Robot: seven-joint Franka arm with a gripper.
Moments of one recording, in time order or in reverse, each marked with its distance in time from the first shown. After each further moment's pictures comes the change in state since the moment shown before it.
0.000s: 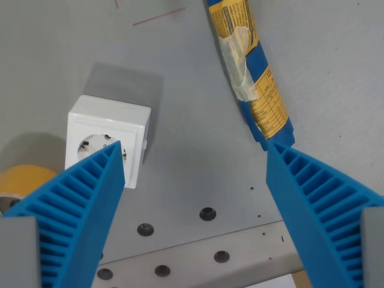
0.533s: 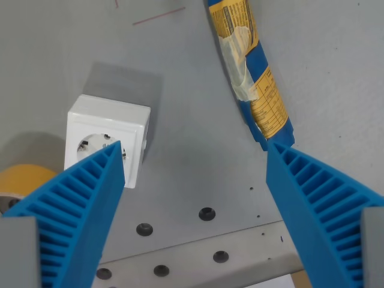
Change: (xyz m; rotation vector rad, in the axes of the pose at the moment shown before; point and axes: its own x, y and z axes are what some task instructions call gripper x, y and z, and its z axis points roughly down) arm 0.000 0.000 0.001 -0.001 -0.002 -0.005
